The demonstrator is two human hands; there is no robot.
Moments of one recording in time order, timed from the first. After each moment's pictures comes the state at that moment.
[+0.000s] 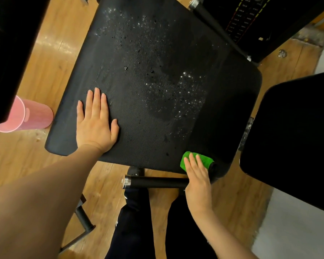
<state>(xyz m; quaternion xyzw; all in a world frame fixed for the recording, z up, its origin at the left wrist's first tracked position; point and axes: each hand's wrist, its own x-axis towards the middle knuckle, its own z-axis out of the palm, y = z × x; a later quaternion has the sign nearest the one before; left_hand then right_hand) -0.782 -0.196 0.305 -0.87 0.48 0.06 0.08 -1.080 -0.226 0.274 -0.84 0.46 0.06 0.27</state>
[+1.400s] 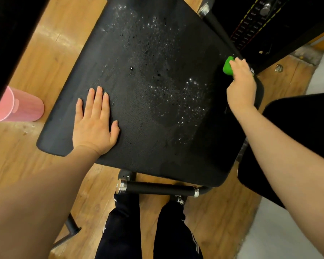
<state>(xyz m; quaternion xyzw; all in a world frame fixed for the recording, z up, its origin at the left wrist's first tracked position) -0.779 -0.196 0.305 -0.87 0.49 0.06 0.07 -0.995 -0.500 0.275 -0.83 0.52 -0.10 0.19</state>
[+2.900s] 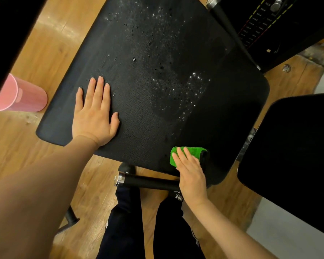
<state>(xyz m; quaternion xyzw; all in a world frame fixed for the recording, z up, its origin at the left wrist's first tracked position) -0.780 -0.196 0.303 -0.87 0.49 0.05 0.07 -1.067 -0.257 0.260 -0.92 0.32 -0.03 0.23</state>
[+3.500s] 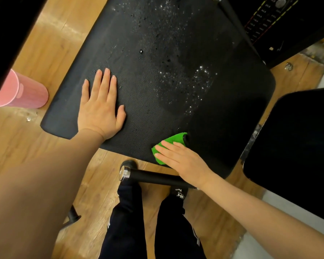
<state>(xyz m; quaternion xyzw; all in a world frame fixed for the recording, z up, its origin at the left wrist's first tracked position) -0.780 -0.193 0.302 -0.87 0.49 0.05 0.07 -1.037 -0.285 0.260 -0.98 -0.01 0.00 0.21</state>
